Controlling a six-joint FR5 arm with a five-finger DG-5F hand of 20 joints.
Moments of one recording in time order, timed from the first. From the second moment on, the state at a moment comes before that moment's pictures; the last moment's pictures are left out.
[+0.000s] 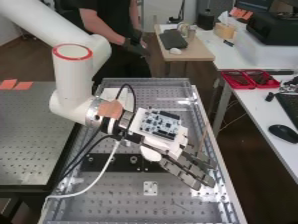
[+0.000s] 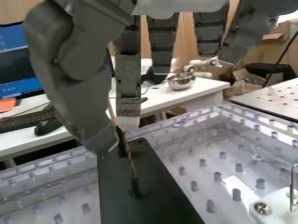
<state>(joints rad) 1.41 -2.18 -1.55 -2.78 -1.45 -0.57</state>
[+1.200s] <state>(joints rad) 1.41 -2.18 -1.57 -2.75 -1.46 -0.62</state>
